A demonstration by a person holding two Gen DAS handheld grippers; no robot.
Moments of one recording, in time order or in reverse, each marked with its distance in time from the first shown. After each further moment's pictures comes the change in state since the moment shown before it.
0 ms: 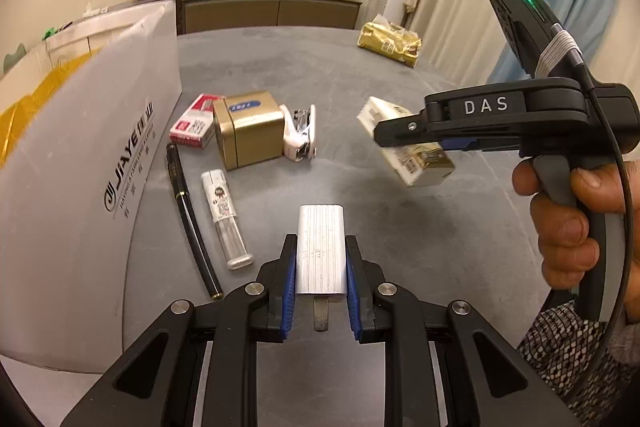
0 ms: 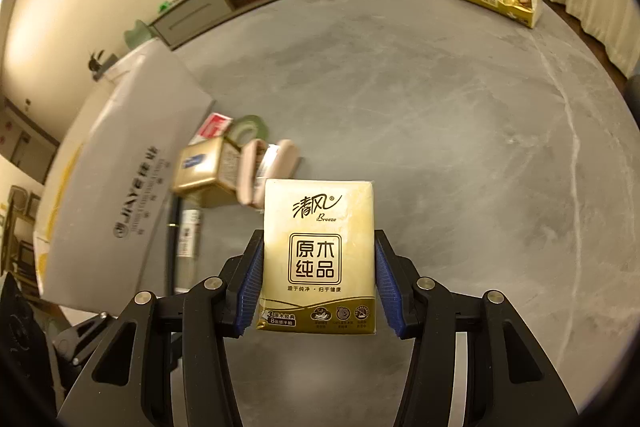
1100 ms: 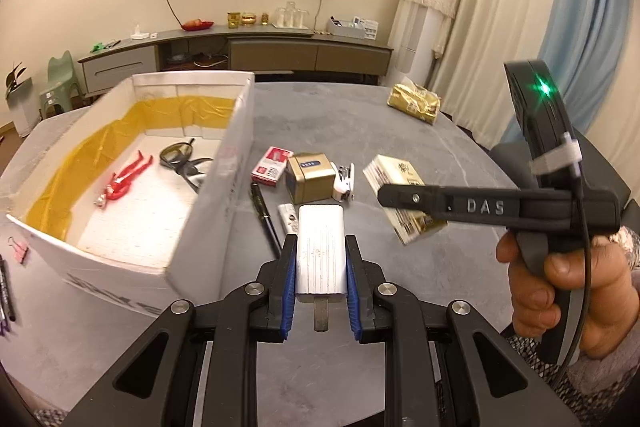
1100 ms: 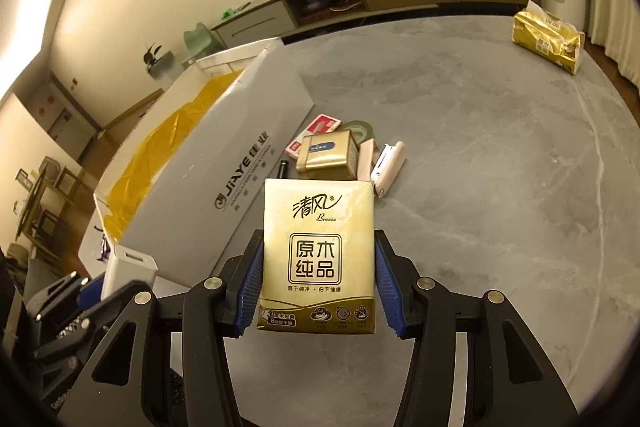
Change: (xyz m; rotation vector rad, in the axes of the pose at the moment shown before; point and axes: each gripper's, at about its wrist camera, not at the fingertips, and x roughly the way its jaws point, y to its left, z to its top) left arm -0.113 0.015 -0.006 -0.082 -0.141 0.115; right arm -0.047 0.068 -0.039 -0.138 -0.093 0.126
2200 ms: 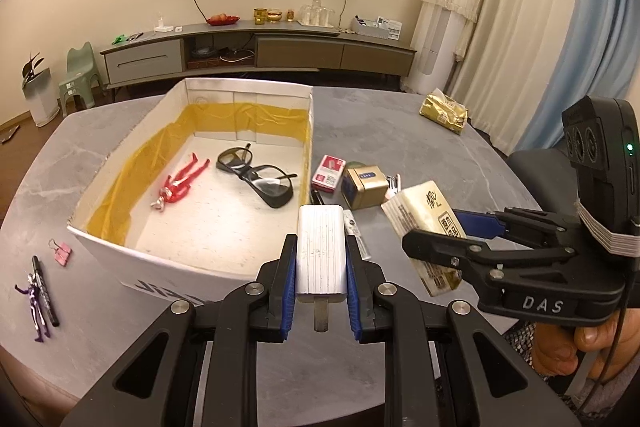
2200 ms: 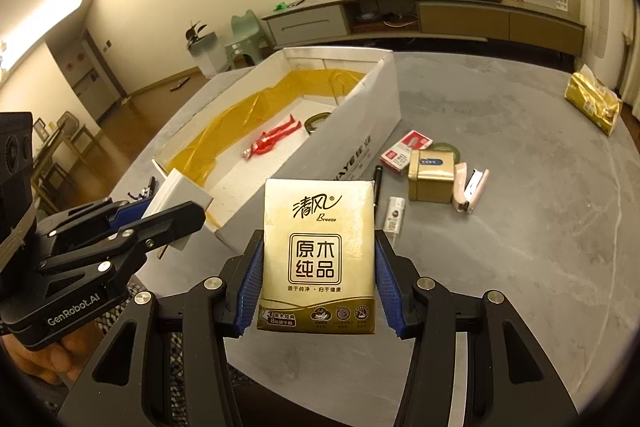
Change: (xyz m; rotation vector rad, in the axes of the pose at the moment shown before) left arm -0.041 0.060 0.022 -0.027 0.028 0.058; right arm -0.014 0.104 -0.009 -0.189 -0.015 0.046
